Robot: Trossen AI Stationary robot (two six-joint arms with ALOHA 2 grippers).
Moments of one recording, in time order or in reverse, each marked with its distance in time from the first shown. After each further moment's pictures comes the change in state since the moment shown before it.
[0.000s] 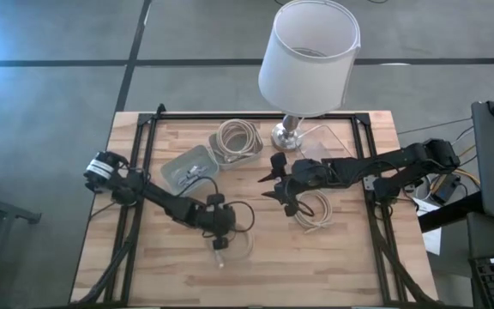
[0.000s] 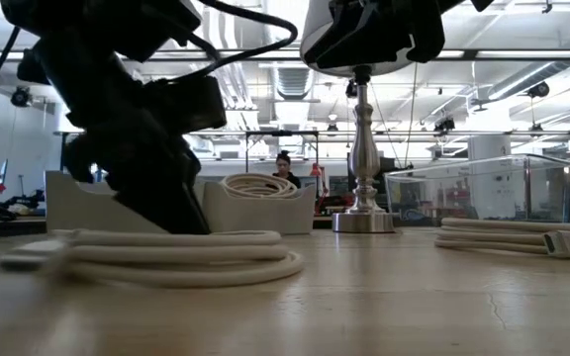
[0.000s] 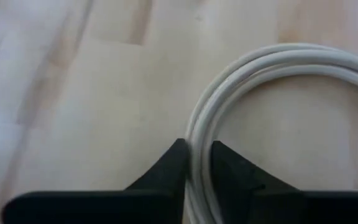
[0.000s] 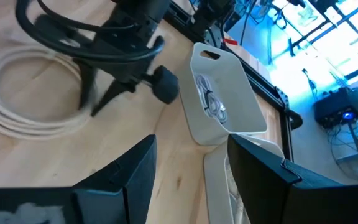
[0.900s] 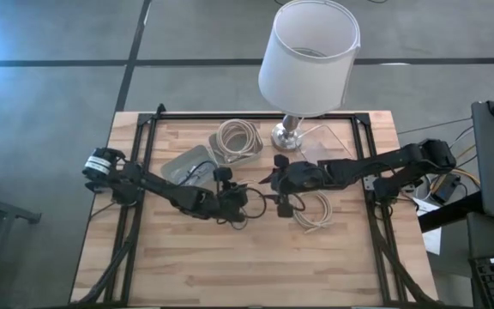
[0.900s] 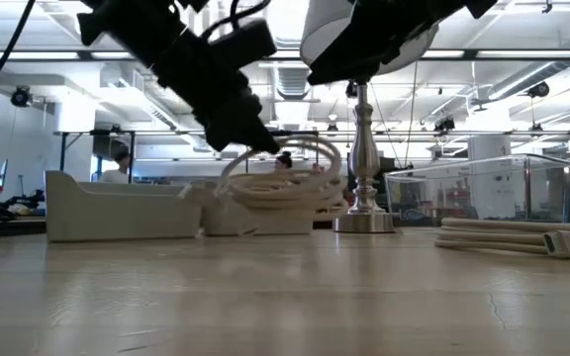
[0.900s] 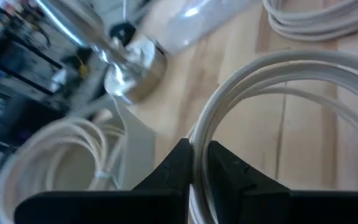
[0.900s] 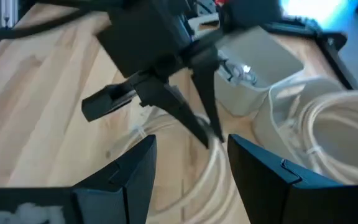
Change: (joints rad) left arm 0.088 -0.045 0.167 0.002 -0.520 0.446; right arm 0.000 0.040 -0.003 -0.004 -0.001 0.540
